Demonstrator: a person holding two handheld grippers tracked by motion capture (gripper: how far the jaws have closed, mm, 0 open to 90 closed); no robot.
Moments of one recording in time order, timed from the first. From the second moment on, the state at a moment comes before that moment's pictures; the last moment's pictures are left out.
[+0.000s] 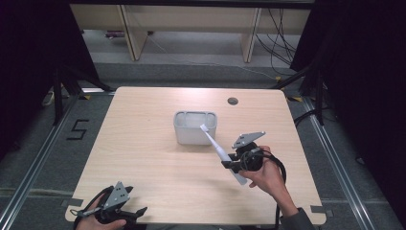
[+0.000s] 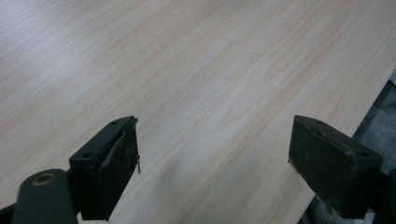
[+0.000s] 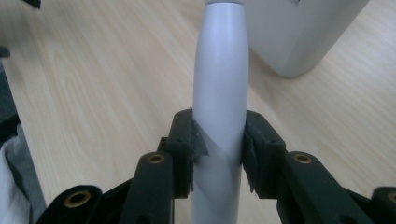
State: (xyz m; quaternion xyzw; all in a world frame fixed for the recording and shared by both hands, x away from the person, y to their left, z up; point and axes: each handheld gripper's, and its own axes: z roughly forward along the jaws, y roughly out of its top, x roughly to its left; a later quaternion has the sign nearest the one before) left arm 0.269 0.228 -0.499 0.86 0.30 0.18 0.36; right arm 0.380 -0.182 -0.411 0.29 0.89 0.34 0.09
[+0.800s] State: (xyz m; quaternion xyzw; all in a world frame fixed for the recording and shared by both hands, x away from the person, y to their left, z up) left arm 0.268 0.228 -0.499 0.86 0.30 0.18 0.36; right arm 0.420 -0.175 -0.393 0.31 0.83 0.46 0.11
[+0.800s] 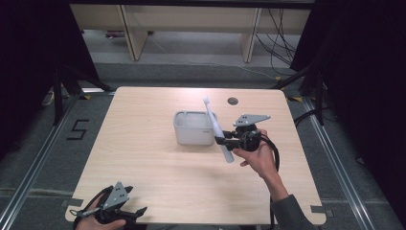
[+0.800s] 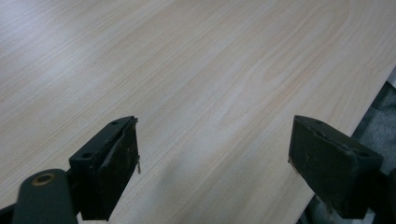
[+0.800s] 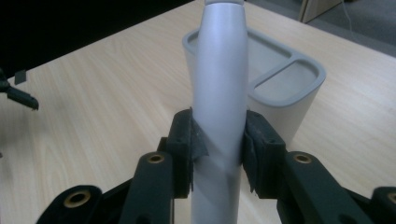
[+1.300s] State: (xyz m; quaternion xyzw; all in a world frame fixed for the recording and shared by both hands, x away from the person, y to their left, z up) left arm 0.268 0.228 -0.499 0.86 0.31 0.18 0.36; right arm 0.443 -0.171 -0.384 0.32 0.79 0.51 0.12
